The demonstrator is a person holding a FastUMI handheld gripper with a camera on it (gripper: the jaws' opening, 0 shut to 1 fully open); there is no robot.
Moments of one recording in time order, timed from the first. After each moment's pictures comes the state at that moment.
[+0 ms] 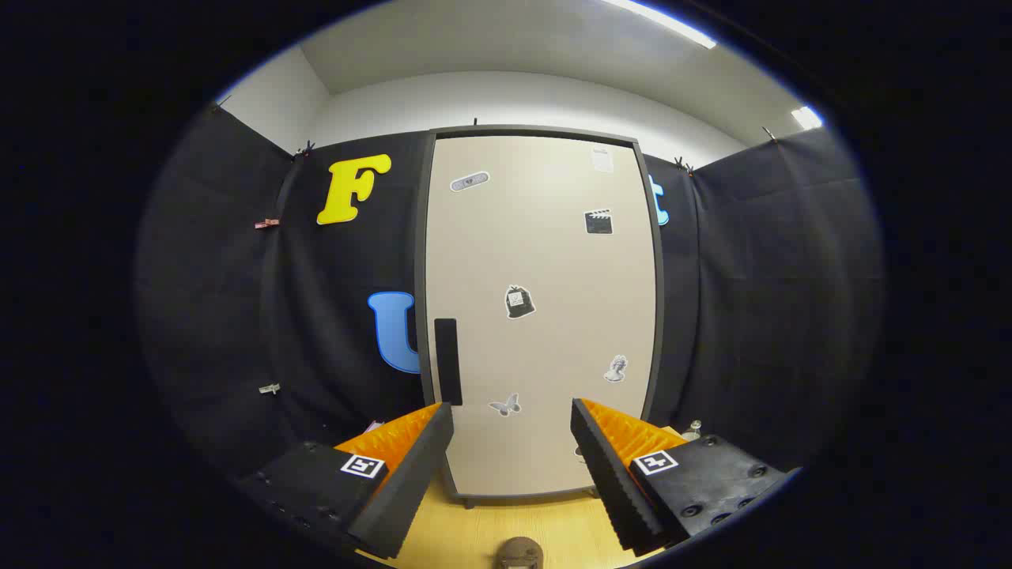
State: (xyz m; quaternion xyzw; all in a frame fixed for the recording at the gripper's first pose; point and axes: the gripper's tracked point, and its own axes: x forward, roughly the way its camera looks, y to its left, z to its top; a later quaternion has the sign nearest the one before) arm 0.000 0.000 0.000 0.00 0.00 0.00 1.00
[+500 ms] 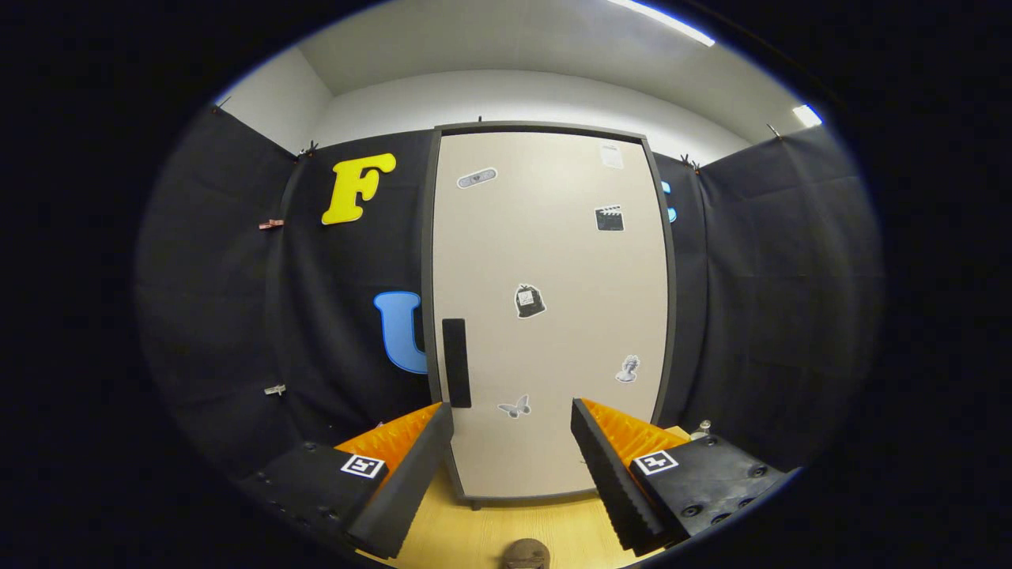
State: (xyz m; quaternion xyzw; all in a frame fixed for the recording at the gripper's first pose) arm 0.010 0.004 -0.003 0.00 0.00 0.01 1.00
